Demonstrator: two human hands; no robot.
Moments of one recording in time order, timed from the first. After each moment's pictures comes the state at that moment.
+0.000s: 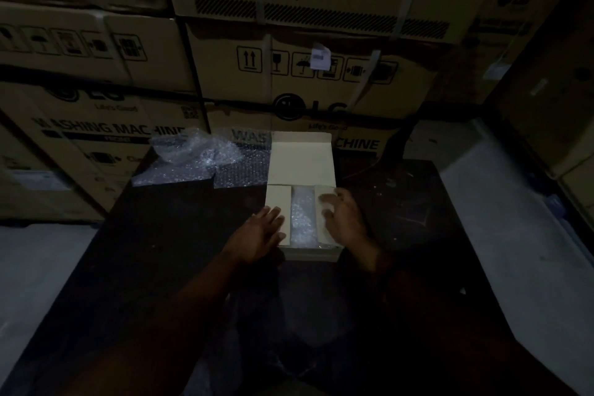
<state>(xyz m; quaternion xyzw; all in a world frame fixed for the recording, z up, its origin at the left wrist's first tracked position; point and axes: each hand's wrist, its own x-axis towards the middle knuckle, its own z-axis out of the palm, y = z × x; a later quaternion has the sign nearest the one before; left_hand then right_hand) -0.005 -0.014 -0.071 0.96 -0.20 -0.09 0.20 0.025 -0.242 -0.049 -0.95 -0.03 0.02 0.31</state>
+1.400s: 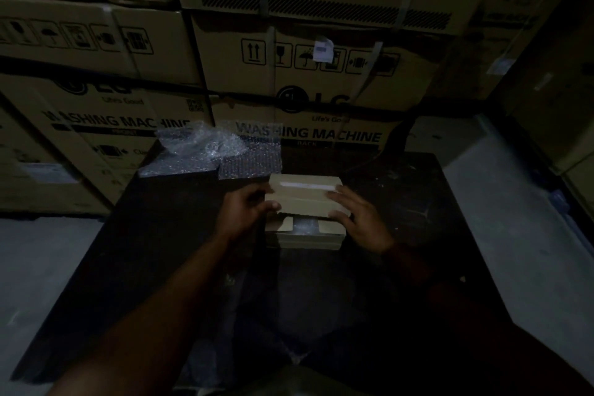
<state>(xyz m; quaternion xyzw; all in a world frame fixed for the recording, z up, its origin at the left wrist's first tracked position) -0.016 -0.006 -0.023 0.84 0.00 0.03 0.54 -0.009 -0.280 -0.047 -0.91 -0.18 -0.03 0.37</state>
